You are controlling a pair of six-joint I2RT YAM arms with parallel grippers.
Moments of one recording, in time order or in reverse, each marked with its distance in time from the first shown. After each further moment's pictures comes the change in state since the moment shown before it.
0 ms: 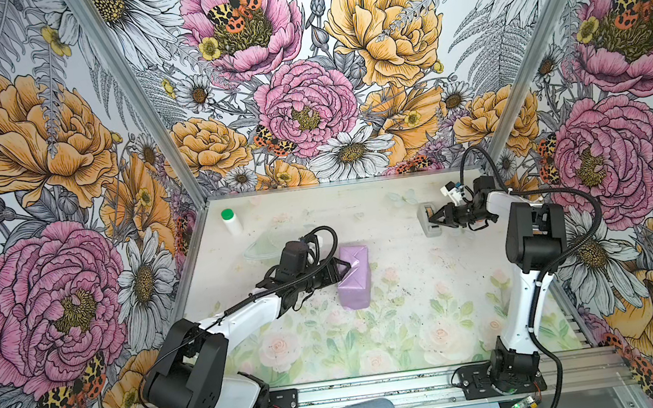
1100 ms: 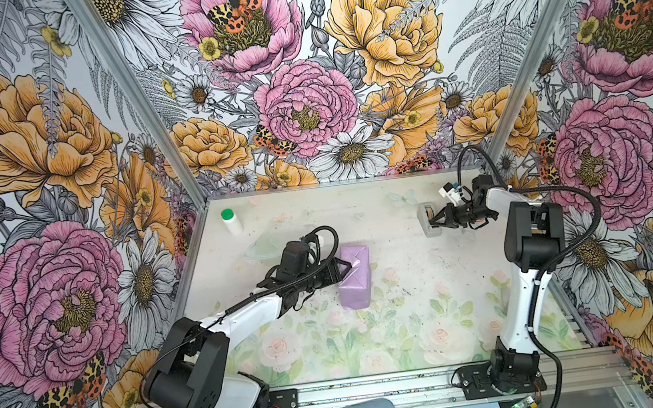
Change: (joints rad) left arm -0.008 0.008 0.000 0.014 0.000 0.000; right arm 0.005 0.015 0.062 -0.148 0.035 -0.071
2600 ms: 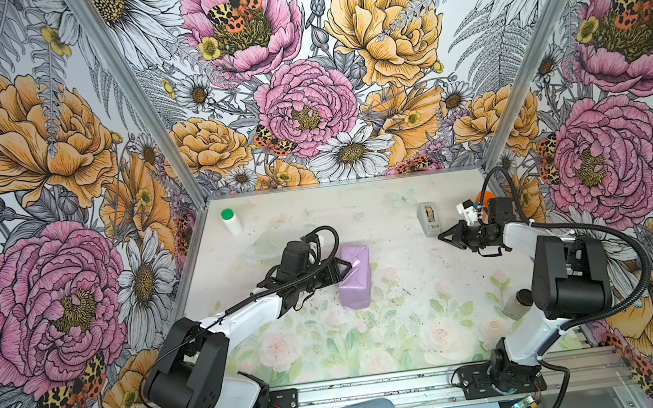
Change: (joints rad) left arm -0.006 -0.002 0.002 -0.004 -0.009 0.009; right arm -0.019 -0.512 -0.681 0.470 0.032 0.456
